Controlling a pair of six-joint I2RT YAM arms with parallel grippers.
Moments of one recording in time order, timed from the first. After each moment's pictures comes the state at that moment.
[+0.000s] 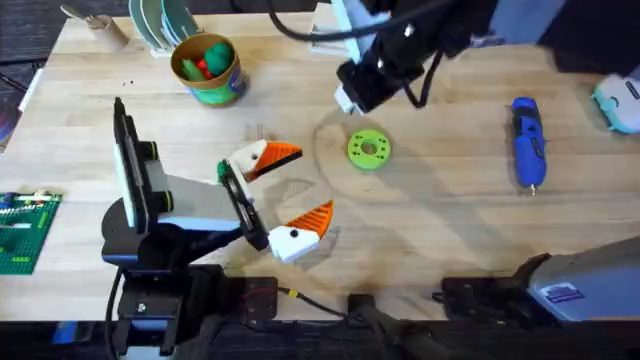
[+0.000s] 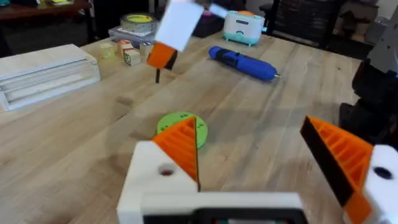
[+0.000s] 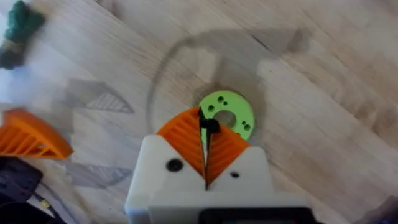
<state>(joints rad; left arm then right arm) 0.01 0.01 0.01 -0.11 1.08 -0.02 0.67 1.69 1.55 -1.05 0.01 0.06</state>
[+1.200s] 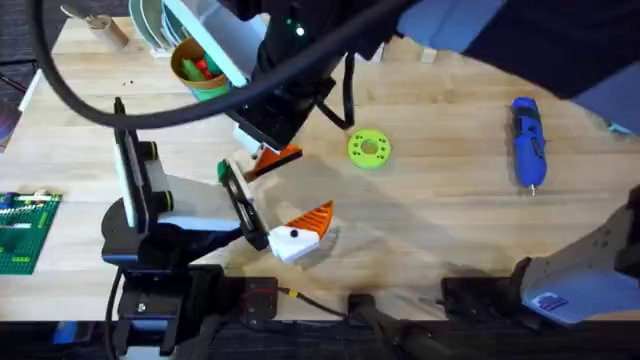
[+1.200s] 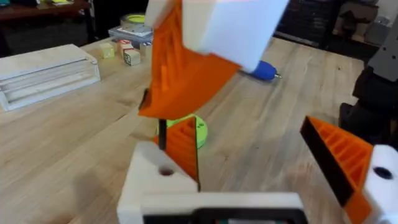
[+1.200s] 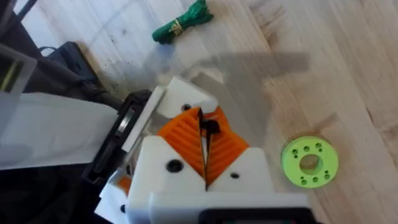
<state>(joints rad) 0.01 0.01 0.01 -0.11 1.08 -0.02 1.00 1.85 1.96 -1.24 -0.11 0.00</state>
